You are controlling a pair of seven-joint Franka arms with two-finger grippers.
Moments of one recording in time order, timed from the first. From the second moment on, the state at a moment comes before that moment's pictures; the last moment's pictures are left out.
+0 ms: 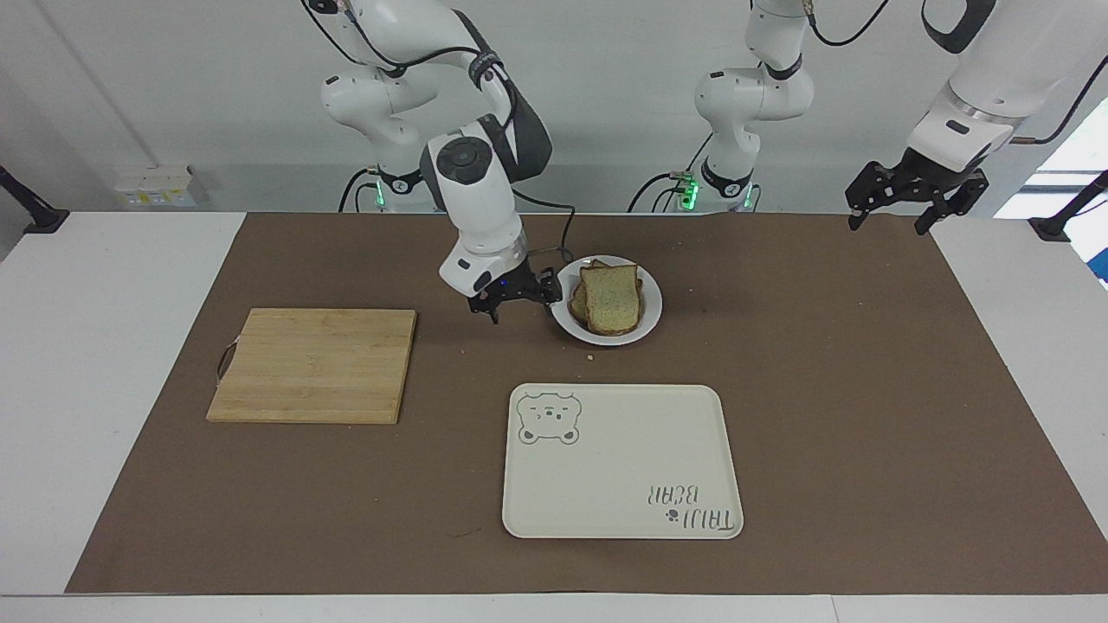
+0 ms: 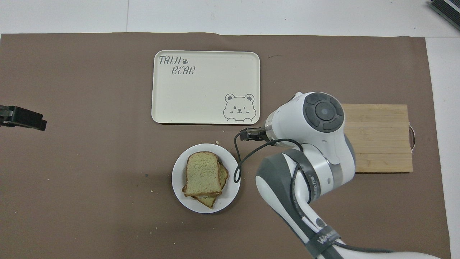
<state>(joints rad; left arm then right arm) -0.03 -0.01 -0.01 -1.54 -0.01 1.49 0.11 0.46 0.16 -0.03 -1.88 0.13 2.11 0.34</state>
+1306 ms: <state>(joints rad) -0.03 -0.09 -0.03 -1.74 -0.20 1.58 0.11 0.20 -0.09 -0.03 -1.80 0.05 1.64 0.19</state>
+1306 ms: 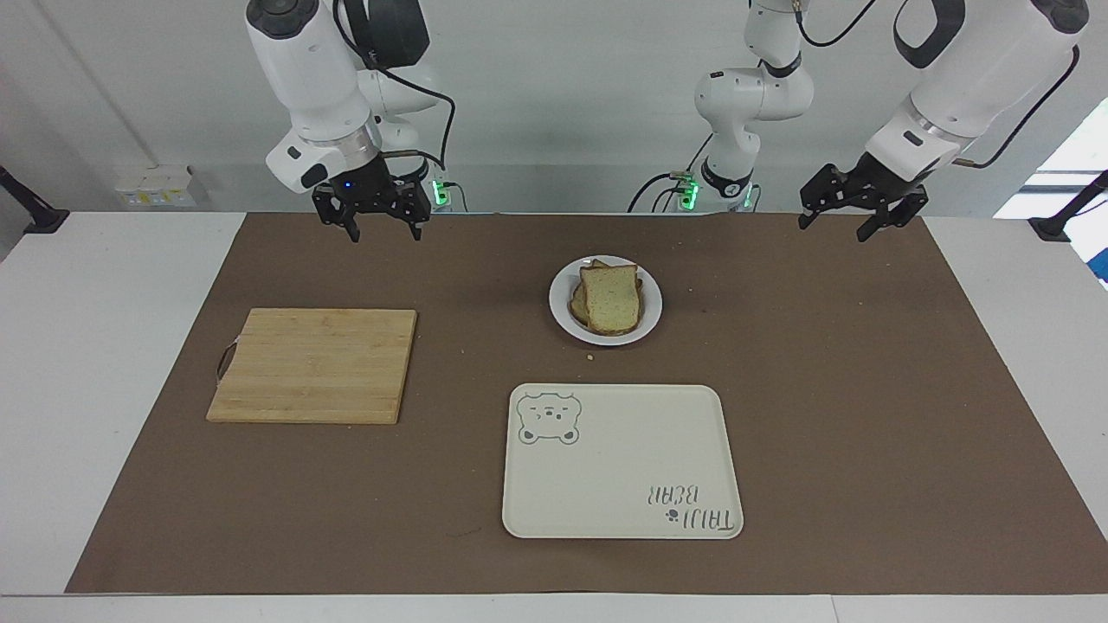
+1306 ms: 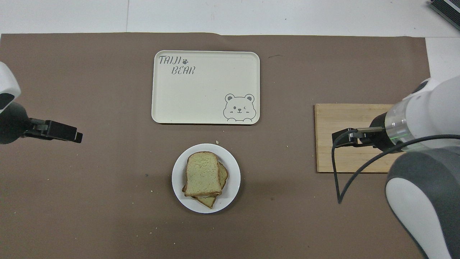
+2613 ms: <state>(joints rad) -0.28 -0.10 -0.05 -2.37 -0.68 2.26 0.28 -0.02 -0.10 -0.04 -1.71 0.05 1.58 0.06</state>
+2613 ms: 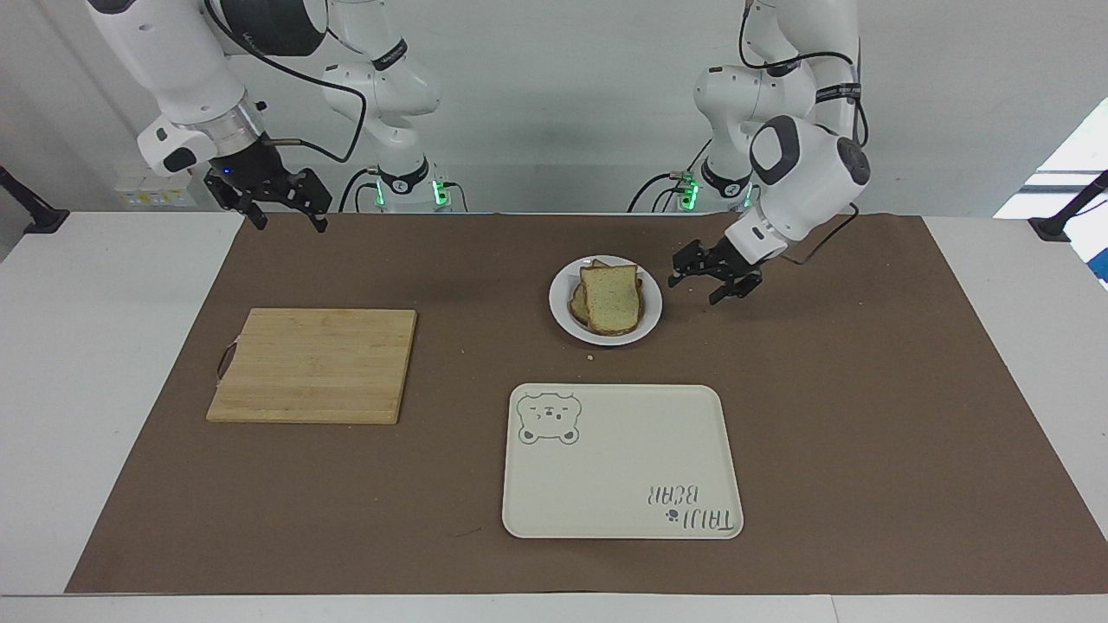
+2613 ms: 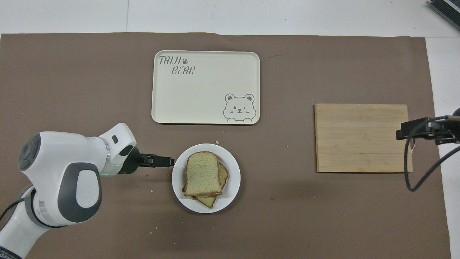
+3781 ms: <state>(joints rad) -0.28 0.02 -0.03 -2.51 -1.14 2.30 0.80 -0.02 -0.14 -0.02 -1.54 0.02 1.47 0.06</state>
